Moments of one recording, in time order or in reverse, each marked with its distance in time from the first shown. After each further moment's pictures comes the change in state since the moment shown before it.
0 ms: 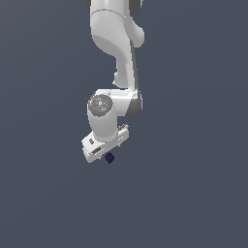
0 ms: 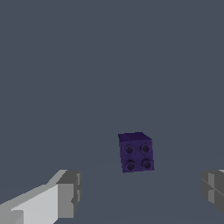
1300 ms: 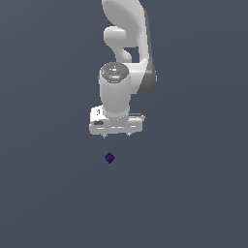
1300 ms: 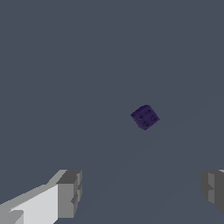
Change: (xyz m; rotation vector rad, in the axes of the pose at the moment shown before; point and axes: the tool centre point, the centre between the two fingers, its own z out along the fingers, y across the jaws) arm -0.006 -0.050 -0.077 -0.020 -0.008 0.557
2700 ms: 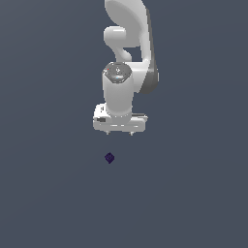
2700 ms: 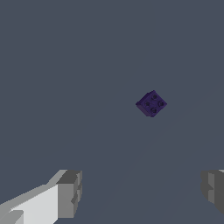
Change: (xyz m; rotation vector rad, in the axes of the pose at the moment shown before) arm -0.013 -0.014 0.004 0.018 -0.024 0.128
